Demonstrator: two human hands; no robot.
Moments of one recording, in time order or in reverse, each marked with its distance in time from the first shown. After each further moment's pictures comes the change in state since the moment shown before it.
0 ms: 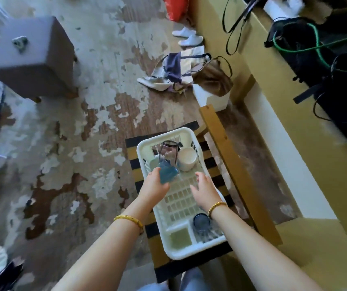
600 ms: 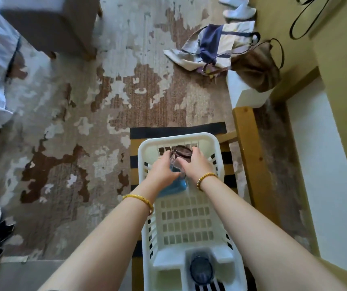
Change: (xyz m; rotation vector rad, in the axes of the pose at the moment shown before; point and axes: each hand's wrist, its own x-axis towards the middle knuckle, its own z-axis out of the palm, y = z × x) left_hand 0.159 -0.010 0.029 -0.128 0.016 -0.112; right_hand 0.198 -0.045 0.026 -0.117 -0.109 -0.061
